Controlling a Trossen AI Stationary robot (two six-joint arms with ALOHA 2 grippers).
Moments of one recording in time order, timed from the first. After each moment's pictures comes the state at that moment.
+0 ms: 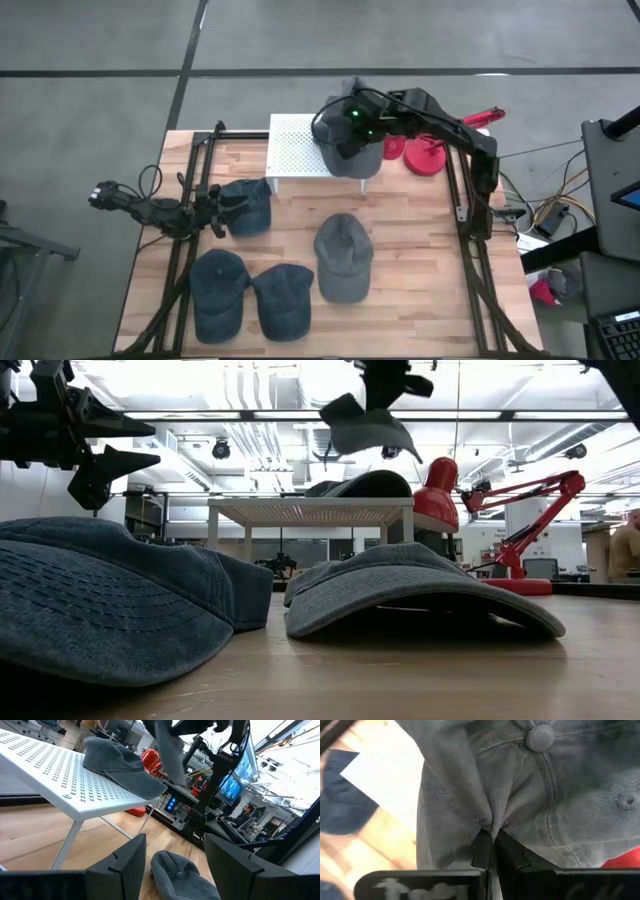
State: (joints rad) left arm -0.35 0.03 0.01 0.07 -0.68 -0.49; right arm -0.30 1.92 2.33 -1.48 0.31 0.58
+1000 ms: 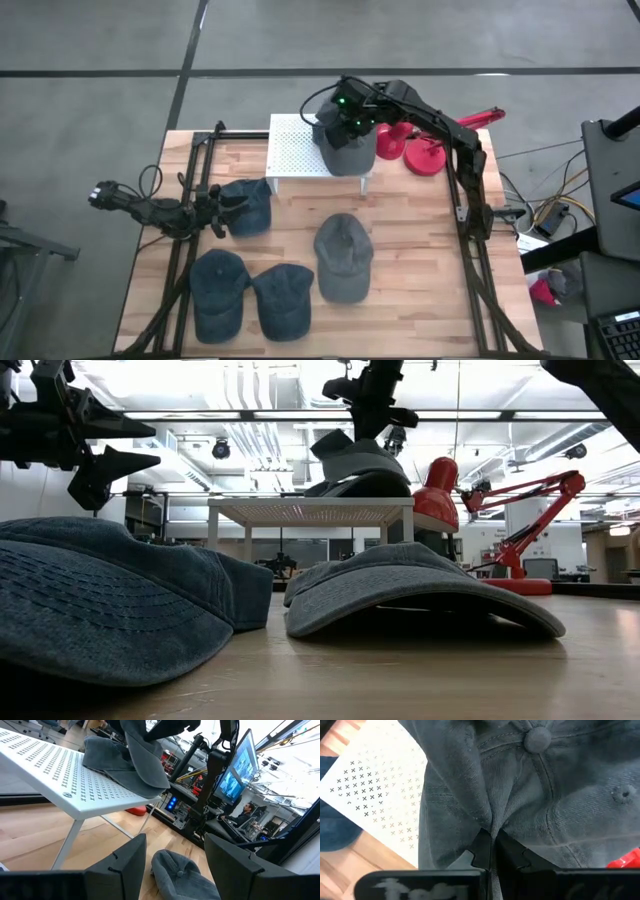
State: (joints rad) left arm -0.35 0.05 0.01 0.07 -0.68 -0.49; right arm -0.41 2.03 2.35 -1.43 0.20 0.57
